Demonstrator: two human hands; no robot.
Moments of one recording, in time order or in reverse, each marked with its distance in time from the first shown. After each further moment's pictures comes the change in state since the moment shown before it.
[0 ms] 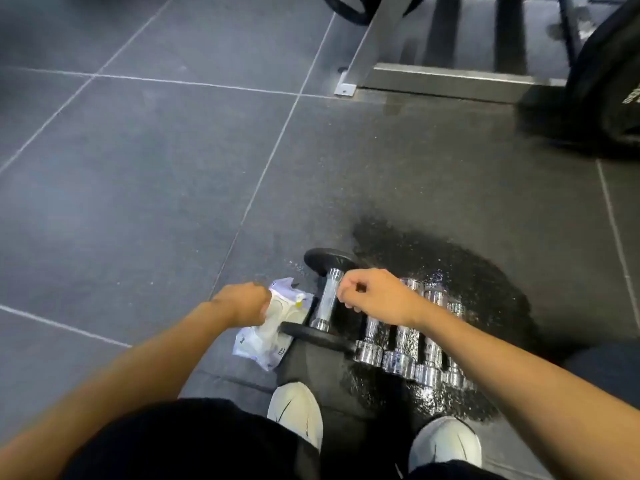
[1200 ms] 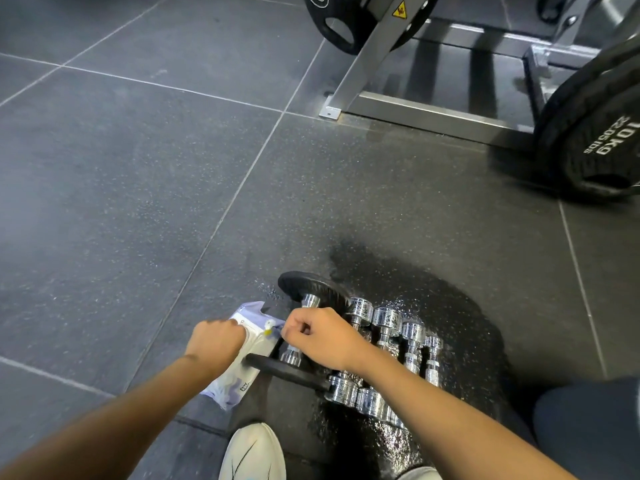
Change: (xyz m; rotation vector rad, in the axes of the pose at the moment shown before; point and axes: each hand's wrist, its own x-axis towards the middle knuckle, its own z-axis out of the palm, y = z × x) left_hand 0.026 0.026 0.047 0.181 0.133 -0.125; right_hand 0.036 0.005 0.051 0.065 0.006 -0.054
